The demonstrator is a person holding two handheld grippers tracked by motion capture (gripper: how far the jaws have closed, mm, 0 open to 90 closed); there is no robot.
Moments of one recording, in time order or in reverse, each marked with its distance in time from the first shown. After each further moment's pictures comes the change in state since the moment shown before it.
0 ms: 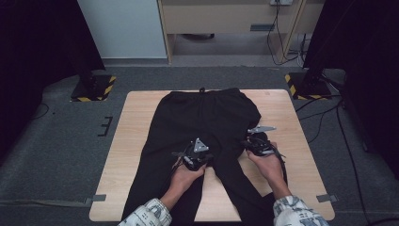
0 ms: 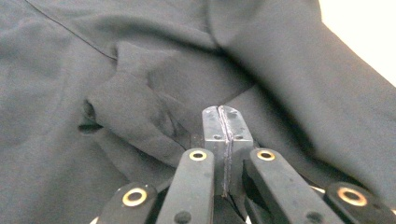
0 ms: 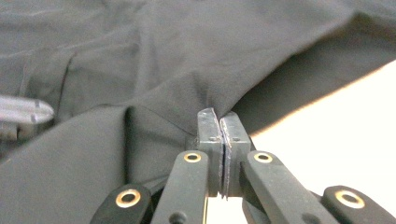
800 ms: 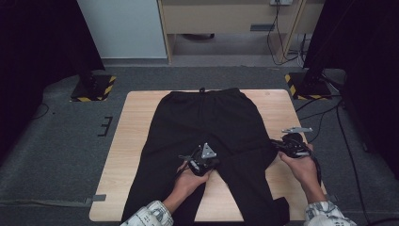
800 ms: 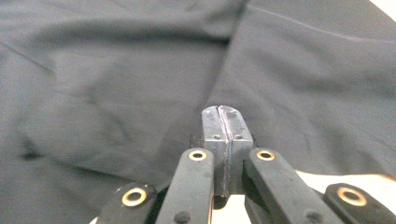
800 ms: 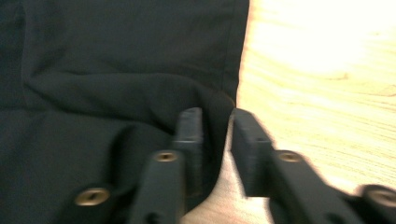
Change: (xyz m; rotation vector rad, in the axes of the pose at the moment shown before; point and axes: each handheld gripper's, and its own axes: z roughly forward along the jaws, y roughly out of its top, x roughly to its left) left arm -0.030 0.000 0.007 0.055 -0.079 0.113; right arm -0.071 -0.026 -0.057 0.016 -0.179 0.048
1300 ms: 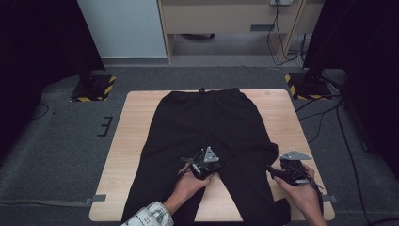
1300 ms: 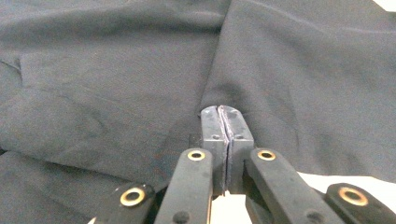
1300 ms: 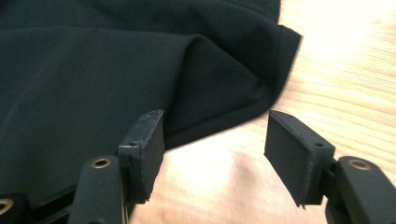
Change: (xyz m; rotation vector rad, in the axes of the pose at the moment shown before) left arm -0.007 -0.002 -0.001 -0.002 0.000 0.033; right arm 0.038 -0.064 -0.020 -0.019 -0.018 -0.064
